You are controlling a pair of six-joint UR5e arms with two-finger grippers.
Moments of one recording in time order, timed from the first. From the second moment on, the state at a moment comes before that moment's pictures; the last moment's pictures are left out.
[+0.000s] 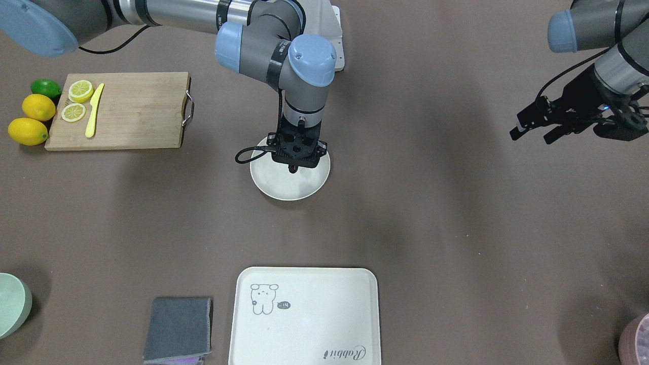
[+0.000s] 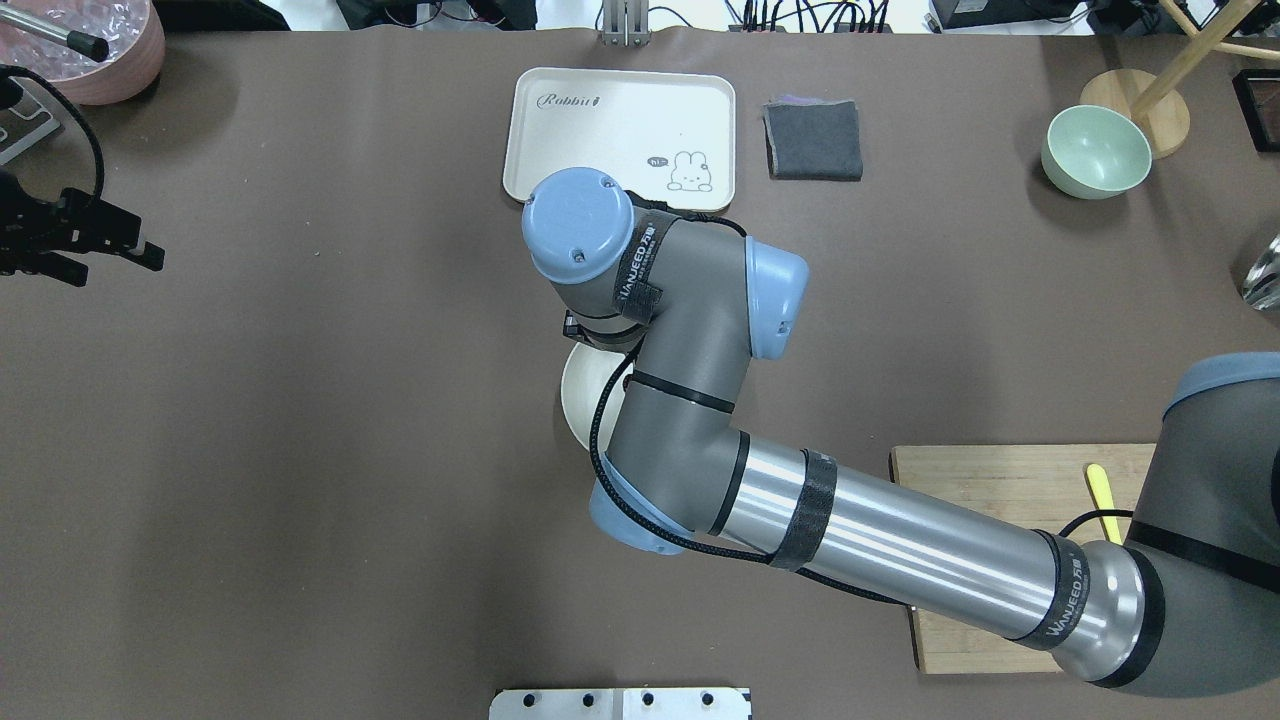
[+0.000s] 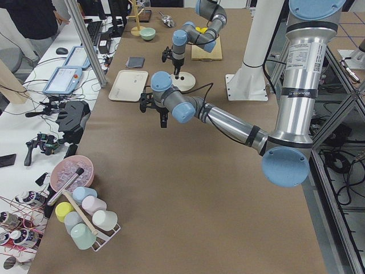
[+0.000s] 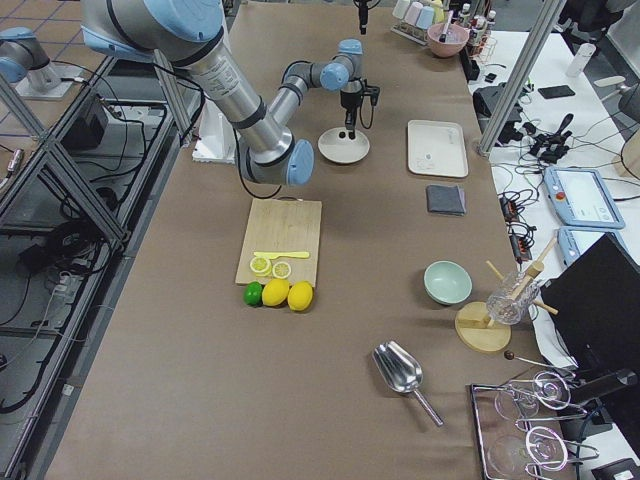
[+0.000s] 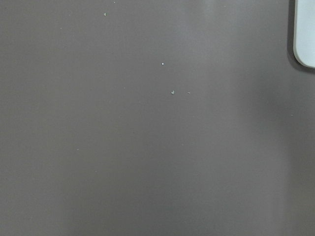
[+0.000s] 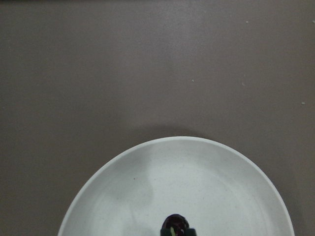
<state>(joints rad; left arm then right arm) -1.13 -1.66 -1.89 -1.92 -2.43 -0.88 0.50 -0.64 1.41 -1.72 1.77 1.33</state>
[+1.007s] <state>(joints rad) -1.13 -1.67 -1.90 -1.92 -2.44 -0.87 0.64 -0.78 1.76 -1.90 1.91 1.24</state>
